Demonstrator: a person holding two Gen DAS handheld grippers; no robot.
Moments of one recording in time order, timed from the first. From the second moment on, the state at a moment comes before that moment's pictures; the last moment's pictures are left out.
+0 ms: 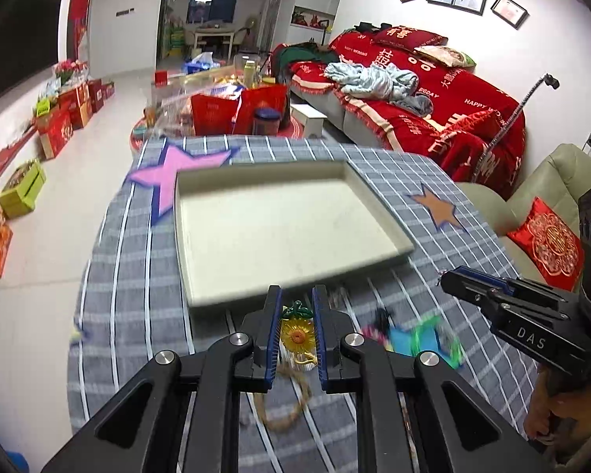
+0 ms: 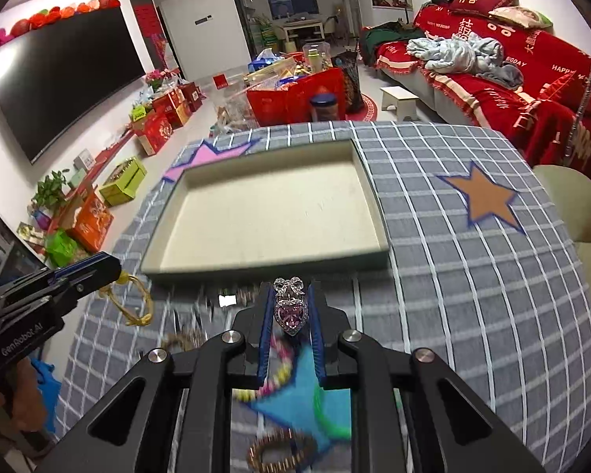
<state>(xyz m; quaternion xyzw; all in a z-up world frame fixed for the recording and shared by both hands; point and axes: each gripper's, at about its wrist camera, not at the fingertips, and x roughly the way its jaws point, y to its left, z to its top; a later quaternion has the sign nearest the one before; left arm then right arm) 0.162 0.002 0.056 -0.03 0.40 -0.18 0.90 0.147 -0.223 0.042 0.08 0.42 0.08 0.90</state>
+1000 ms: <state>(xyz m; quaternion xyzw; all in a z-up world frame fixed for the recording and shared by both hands) 0.326 -0.037 -0.036 0.05 0.45 -0.13 0.88 0.313 -0.213 -0.045 0.08 0.49 0.06 0.87</state>
